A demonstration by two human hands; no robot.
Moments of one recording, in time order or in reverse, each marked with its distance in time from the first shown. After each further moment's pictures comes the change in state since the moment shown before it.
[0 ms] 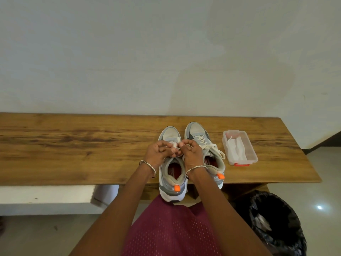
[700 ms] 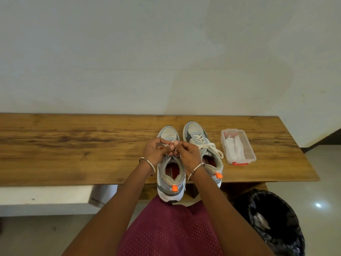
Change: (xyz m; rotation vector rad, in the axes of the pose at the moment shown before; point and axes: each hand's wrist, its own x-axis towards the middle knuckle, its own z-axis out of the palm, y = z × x) left_hand 0.007 0.002 0.002 0.138 0.112 0.032; right_hand 0.003 0.002 -0.004 -0.148 -0.170 -0.037
